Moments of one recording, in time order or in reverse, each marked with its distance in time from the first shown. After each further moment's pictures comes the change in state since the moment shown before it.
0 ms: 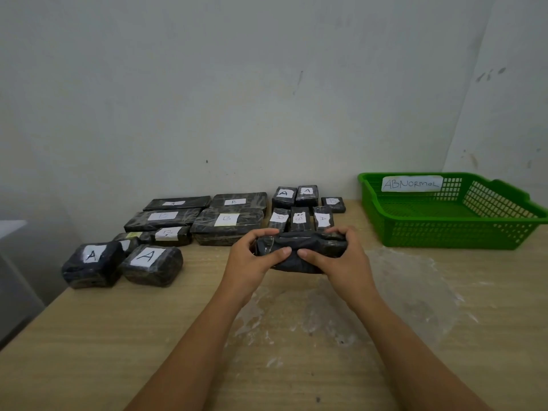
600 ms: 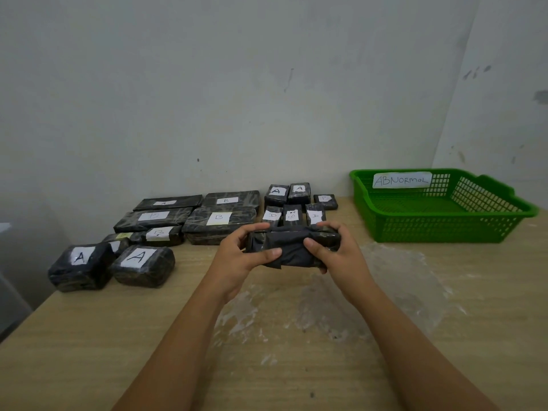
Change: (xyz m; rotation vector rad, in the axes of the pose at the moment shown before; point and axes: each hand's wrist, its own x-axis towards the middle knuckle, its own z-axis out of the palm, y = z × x) left_hand 0.001 0.010 -0.013 -0.143 -0.137 -0.066; right_hand 0.008 0.002 -0.007 0.137 -0.106 0.027
